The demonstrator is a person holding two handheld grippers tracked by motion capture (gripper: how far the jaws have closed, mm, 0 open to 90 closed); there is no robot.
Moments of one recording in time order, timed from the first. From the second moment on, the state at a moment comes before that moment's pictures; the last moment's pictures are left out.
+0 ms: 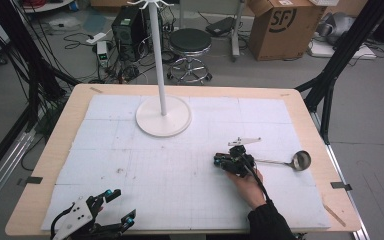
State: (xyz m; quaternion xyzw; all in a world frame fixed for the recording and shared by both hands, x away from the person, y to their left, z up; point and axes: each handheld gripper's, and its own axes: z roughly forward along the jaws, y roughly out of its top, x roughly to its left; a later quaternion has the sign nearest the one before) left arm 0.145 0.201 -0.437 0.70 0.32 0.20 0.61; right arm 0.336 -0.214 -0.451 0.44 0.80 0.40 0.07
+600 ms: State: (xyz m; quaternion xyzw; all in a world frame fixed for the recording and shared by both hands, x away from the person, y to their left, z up) left arm 0.145 0.199 -0.436 0.70 0.32 0.20 0.61; right arm 0.258 -0.262 -0.420 0.39 0.76 0.51 0.09
